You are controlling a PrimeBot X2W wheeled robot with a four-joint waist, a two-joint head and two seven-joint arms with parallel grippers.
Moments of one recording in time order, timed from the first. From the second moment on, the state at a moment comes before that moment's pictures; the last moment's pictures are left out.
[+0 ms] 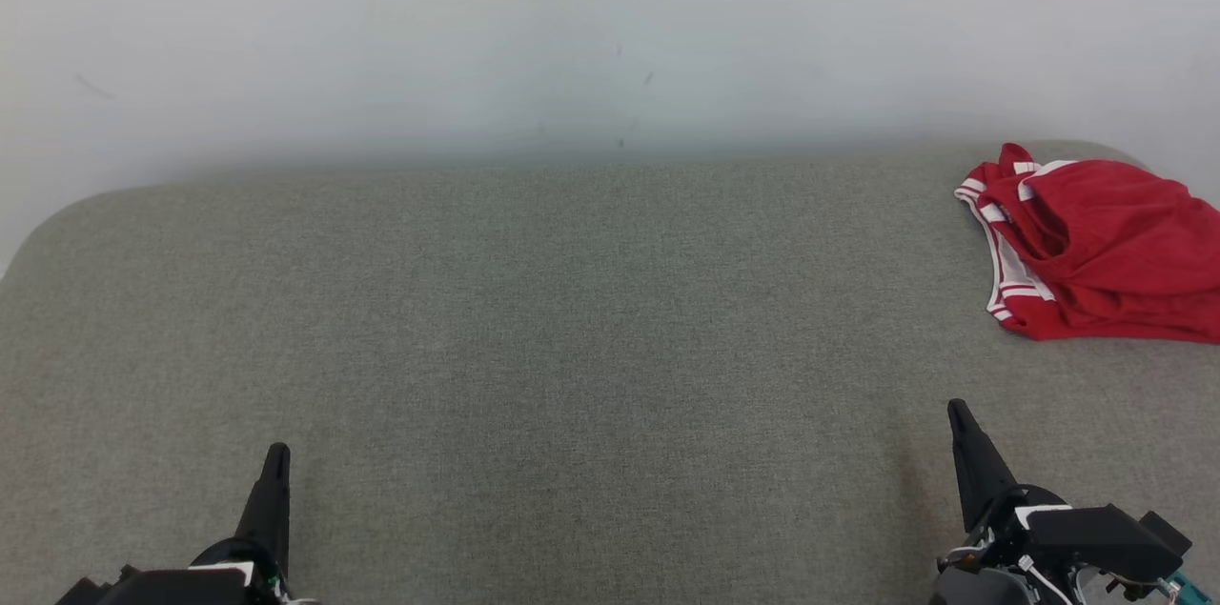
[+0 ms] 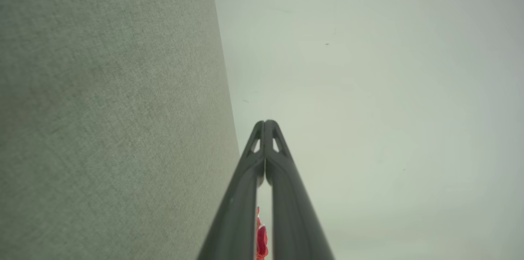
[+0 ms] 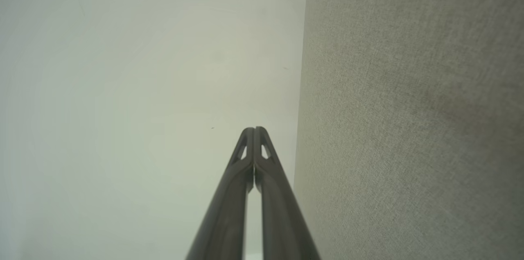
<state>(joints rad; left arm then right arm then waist) -0.10 0.05 0.11 0.24 -1.61 -0.13 0.11 -0.10 -0.05 -0.11 0.24 1.61 0.13 0.11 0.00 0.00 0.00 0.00</state>
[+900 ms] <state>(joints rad) -0.10 0.05 0.11 0.25 -1.61 -0.13 0.12 -0.10 -0.05 -0.11 0.24 1.61 0.13 0.11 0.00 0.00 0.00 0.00</state>
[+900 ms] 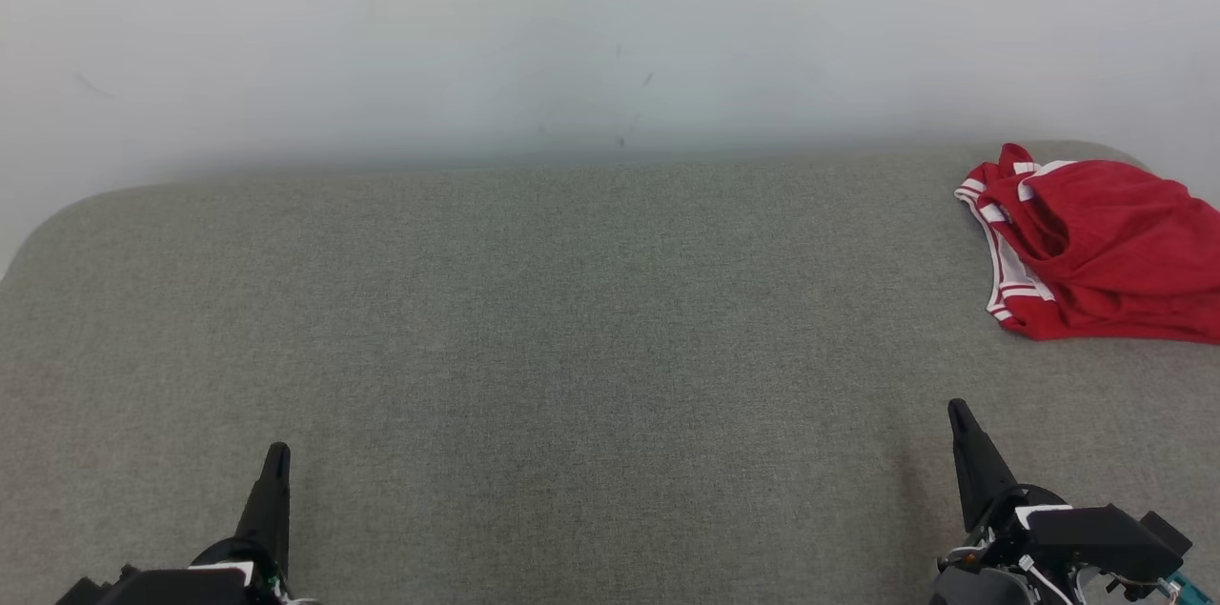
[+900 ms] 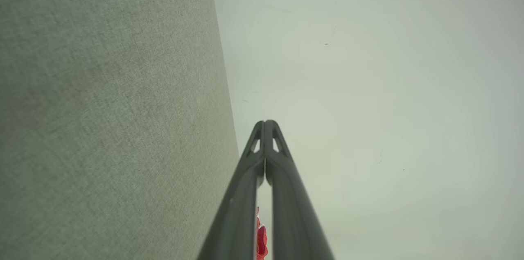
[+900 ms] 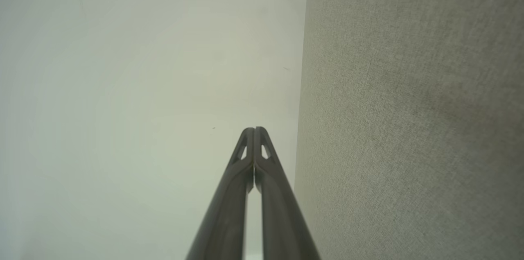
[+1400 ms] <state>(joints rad) -0.10 0.05 0.11 0.25 -1.61 -0.13 0.12 -0.11 -0.05 -0.11 0.25 1.61 0.13 0.11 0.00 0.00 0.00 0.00</state>
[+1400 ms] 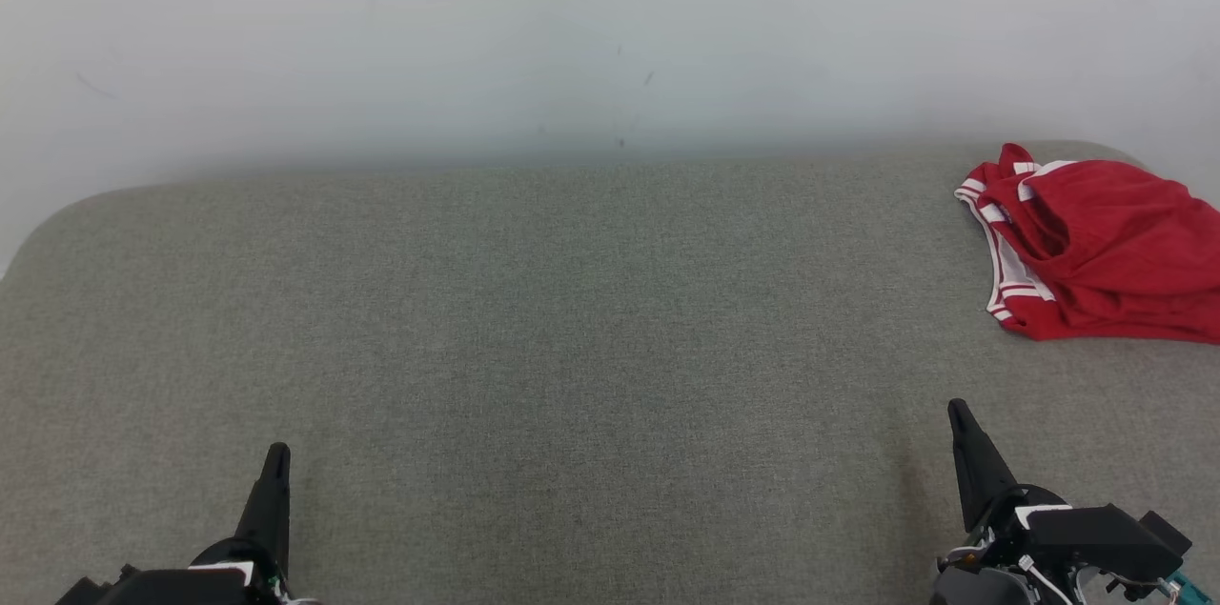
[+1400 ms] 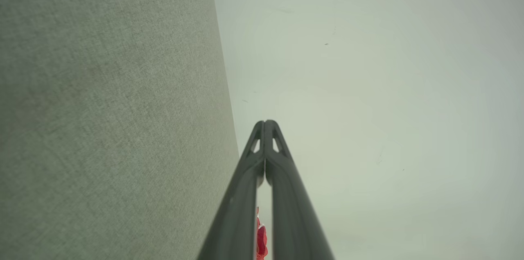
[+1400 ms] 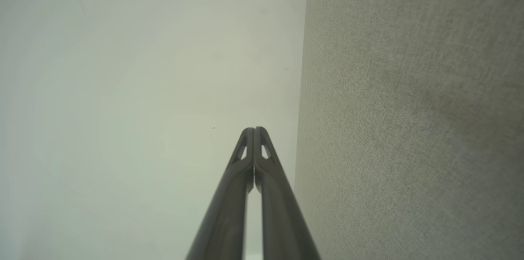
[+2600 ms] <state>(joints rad) -0.10 0.05 0.11 0.25 -1.61 -0.13 0.12 -0.11 -0.05 -0.11 0.24 1.61 0.13 0.11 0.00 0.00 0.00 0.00</state>
